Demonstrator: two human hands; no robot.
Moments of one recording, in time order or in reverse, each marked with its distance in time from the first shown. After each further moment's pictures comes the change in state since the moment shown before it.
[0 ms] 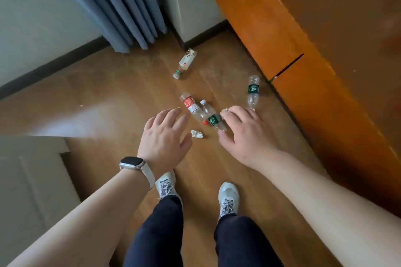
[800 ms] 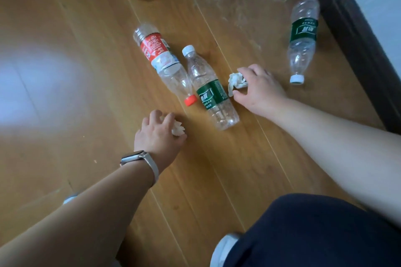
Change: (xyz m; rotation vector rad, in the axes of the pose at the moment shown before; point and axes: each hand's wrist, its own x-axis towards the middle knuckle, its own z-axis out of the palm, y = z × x) left_hand 0.075 -0.096 0.546 -0.090 -0.295 -0.450; right_hand 0.155 0.302 0.457 -0.116 -0.254 0.215
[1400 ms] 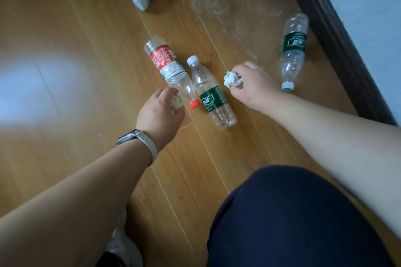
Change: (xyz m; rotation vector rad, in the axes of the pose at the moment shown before) left_hand 0.003 0.017 -0.082 -0.351 0.203 0.081; right_hand -0.010 -0.031 -0.054 0.100 0.044 -0.090
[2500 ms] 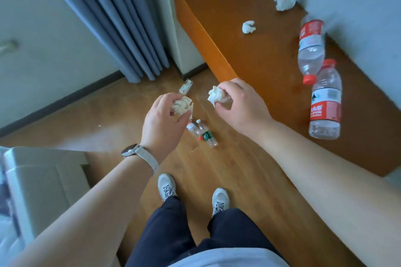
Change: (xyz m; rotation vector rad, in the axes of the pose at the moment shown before) left_hand -0.230 0.362 -0.564 -0.218 0.224 0.190; right_hand -0.330 -0.280 -0.581 0.295 0.445 -0.229
